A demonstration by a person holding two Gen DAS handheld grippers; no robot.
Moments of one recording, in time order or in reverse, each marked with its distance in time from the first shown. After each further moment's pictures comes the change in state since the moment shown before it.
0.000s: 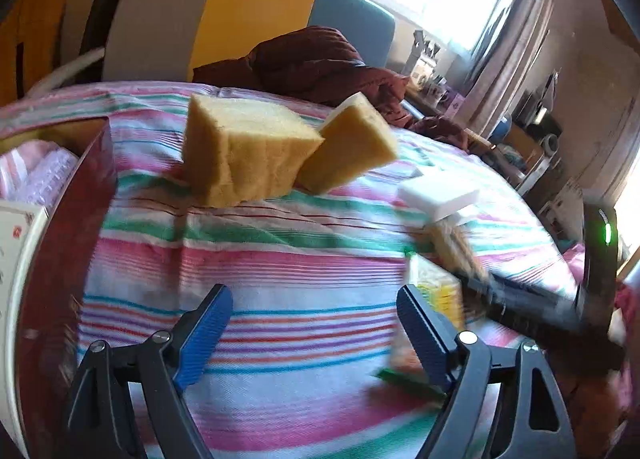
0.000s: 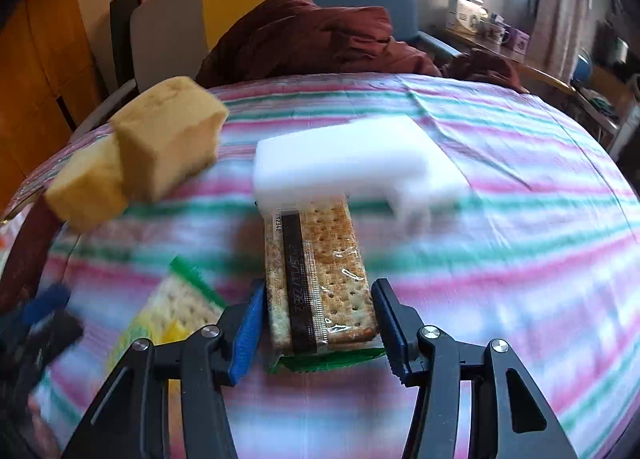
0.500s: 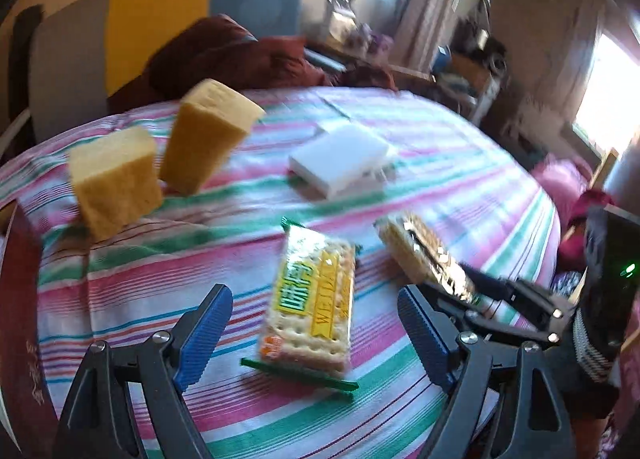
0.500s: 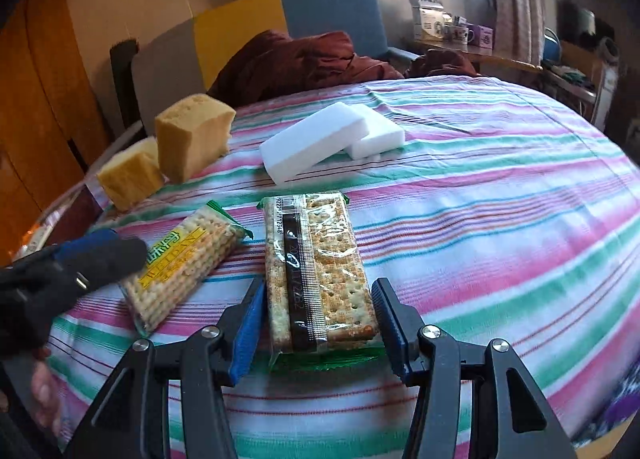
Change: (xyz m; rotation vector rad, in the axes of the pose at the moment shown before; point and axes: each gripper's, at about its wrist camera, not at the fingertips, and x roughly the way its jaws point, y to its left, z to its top) left arm 0.018 -0.085 -0.002 0.340 0.152 -0.041; right arm -0.054 -0.020 -0.074 0.125 -0.136 0.043
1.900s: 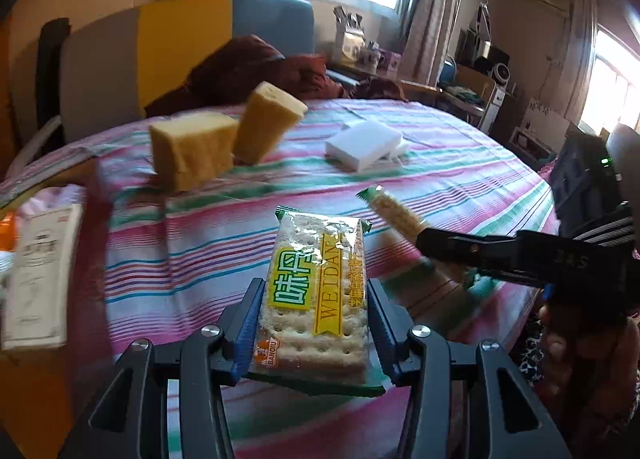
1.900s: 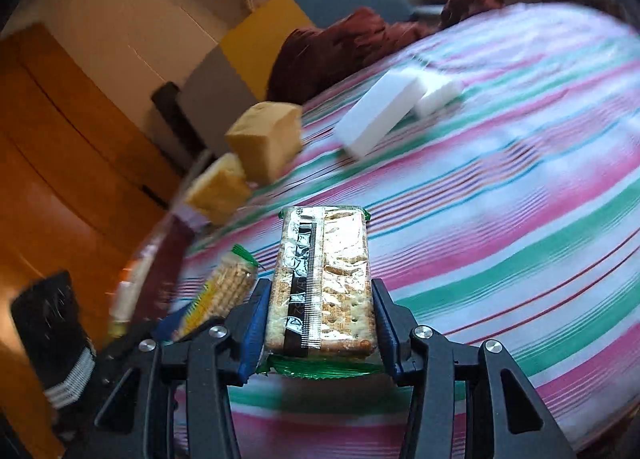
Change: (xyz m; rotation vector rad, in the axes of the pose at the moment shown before) left arm -0.073 0.025 -0.075 -0.008 -0.127 0.079; right arm -0.005 0.013 -0.016 0.259 0.062 0.418
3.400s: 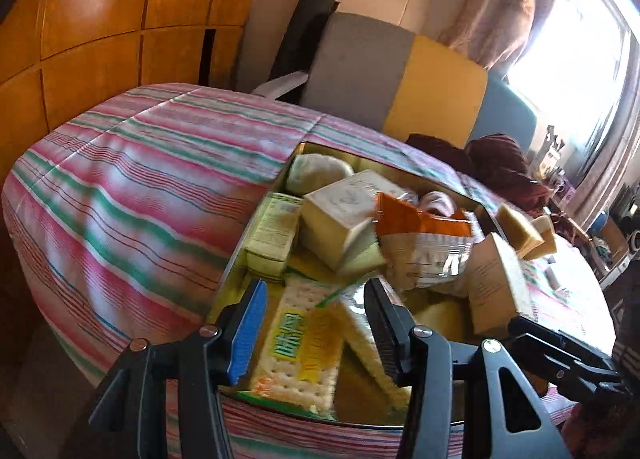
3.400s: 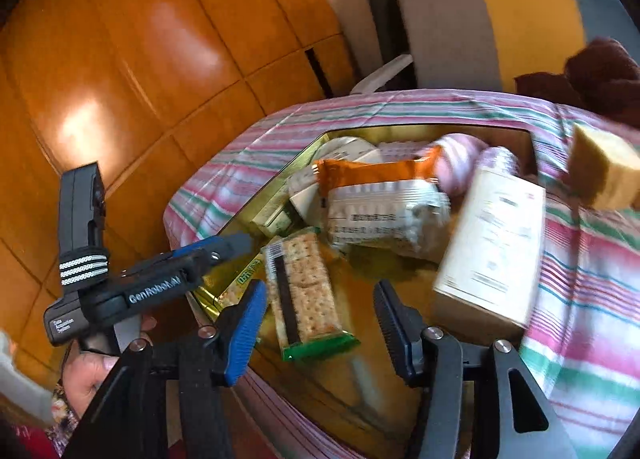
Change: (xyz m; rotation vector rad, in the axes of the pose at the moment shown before) left arm -0.166 0.242 -0.075 -0.588 -0.122 0.428; right arm 0.111 0.277 -0.096 -0.566 0.275 0.264
